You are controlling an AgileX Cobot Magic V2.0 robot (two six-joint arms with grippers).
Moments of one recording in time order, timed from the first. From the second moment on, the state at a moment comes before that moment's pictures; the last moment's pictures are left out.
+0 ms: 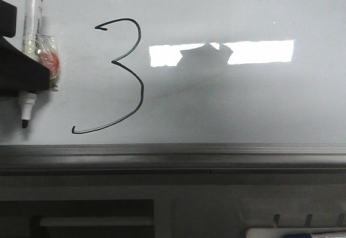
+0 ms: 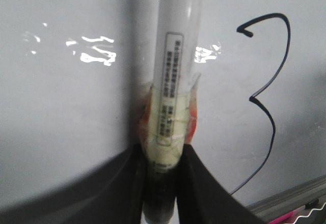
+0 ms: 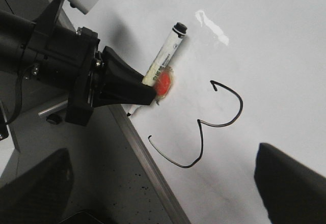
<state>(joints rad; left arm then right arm) -0.64 1.03 -0.41 -0.50 -0.04 0.00 0.81 1.12 -1.14 0.19 0.66 -0.30</state>
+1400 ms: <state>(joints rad) -0.63 0.37 -0.31 -0.05 0.04 0.00 0.81 0.66 -0.76 0.07 0.41 -0.29</state>
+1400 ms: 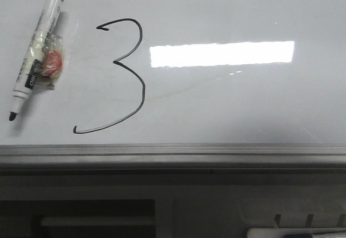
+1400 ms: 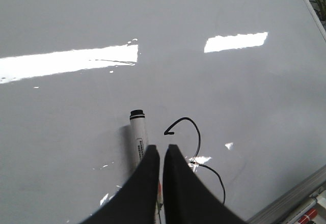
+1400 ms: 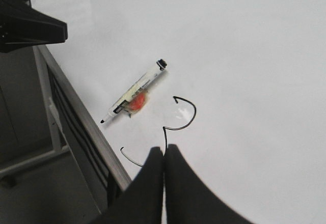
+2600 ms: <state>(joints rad) -0.63 0.31 -0.19 -0.02 0.03 0.00 0.81 0.25 -0.36 0.06 0.41 -0.29</state>
